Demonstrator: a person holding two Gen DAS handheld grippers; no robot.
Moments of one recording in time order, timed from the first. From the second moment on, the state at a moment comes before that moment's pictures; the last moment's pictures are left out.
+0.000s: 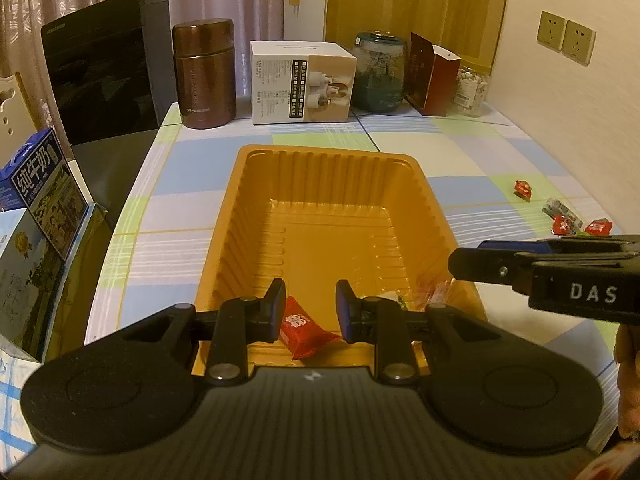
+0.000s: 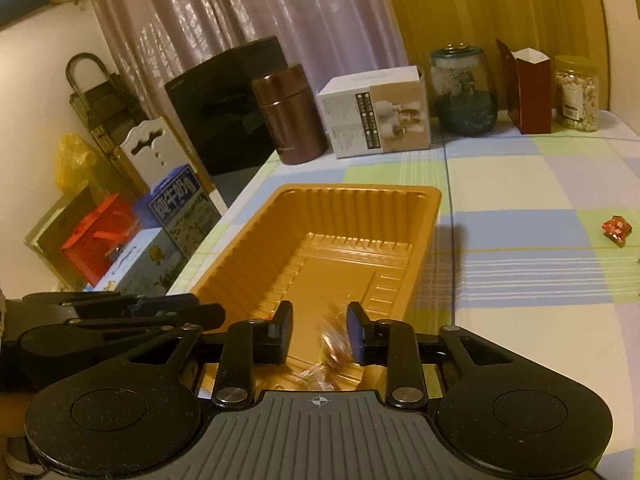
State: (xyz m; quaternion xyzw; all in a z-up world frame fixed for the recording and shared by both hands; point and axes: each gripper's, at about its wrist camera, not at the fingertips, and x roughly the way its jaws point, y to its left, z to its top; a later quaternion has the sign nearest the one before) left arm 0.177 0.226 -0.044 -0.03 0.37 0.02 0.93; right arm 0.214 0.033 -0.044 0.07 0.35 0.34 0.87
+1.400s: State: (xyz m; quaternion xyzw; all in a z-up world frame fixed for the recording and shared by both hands) left arm 0.141 0.065 0.010 -0.05 0.34 -0.06 0.94; right arm 0.133 -0.180 0.007 0.06 0.30 0.14 0.94
